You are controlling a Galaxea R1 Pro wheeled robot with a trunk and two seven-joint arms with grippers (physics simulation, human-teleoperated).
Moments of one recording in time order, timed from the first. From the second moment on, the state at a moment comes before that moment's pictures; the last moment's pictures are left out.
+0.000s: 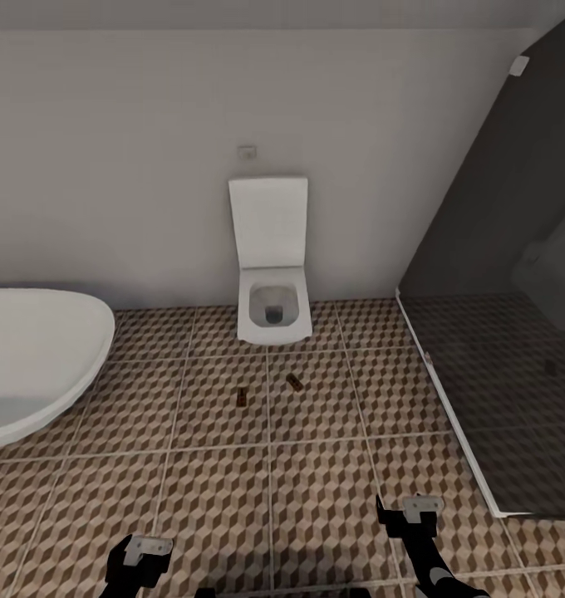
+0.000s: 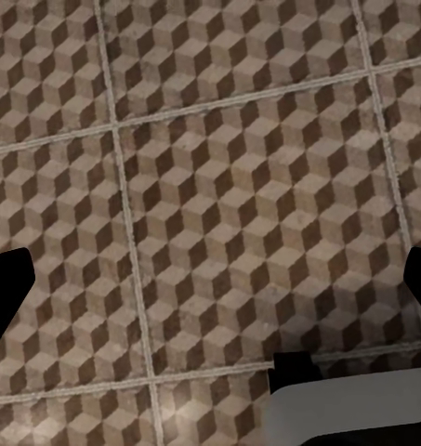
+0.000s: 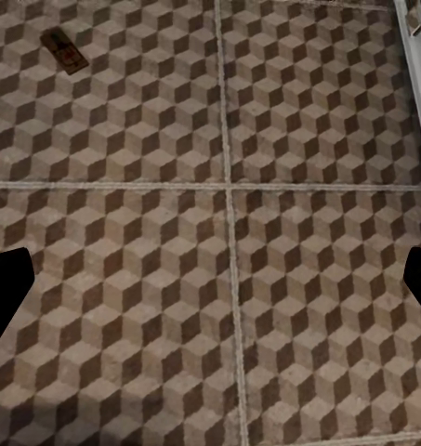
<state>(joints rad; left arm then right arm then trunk) -0.52 0.10 -0.43 0.07 0.32 -0.61 0.01 -0.57 -0.05 0.25 -0.02 -0.16 -0.64 -0.12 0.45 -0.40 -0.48</state>
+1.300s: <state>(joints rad) -0.51 0.09 -0.43 0.07 0.32 -0.61 0.01 -0.57 -0.05 0.25 -0.02 -0.16 -0.63 -0.12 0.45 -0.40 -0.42</state>
